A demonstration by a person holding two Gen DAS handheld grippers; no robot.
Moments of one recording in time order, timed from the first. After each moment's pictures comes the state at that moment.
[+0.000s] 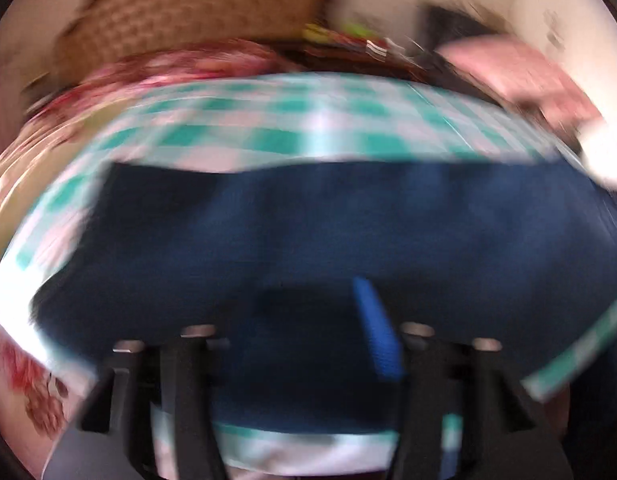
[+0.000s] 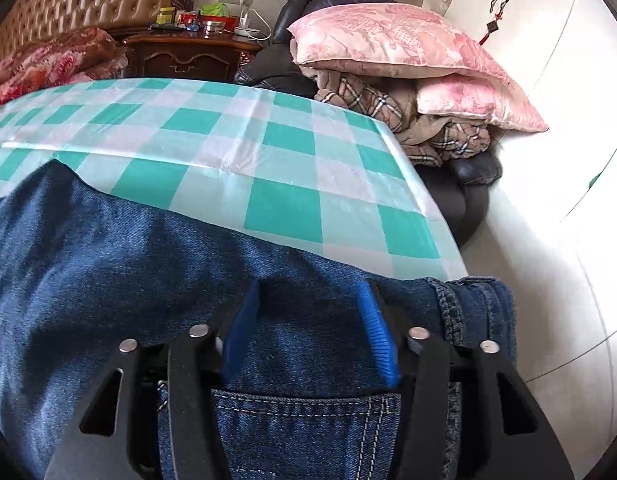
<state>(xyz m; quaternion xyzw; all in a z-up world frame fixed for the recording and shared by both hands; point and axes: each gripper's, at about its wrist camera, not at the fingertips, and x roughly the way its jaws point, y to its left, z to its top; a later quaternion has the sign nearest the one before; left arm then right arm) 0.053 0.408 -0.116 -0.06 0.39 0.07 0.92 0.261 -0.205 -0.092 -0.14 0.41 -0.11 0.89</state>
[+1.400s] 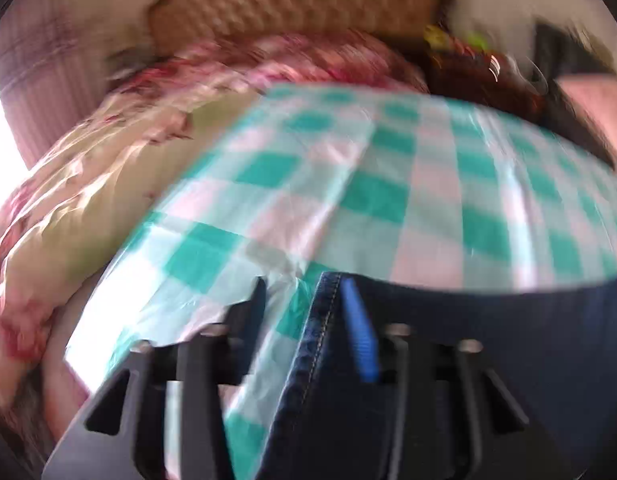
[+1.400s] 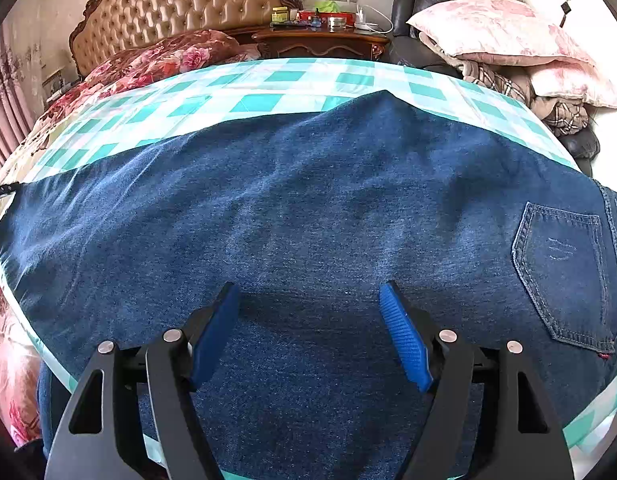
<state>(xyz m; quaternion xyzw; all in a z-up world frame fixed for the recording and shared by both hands) 0.124 0.527 -0.070 -0.07 0.40 0.20 0.89 0.130 -0.025 -0.097 -0.03 0.45 0.08 0.89</state>
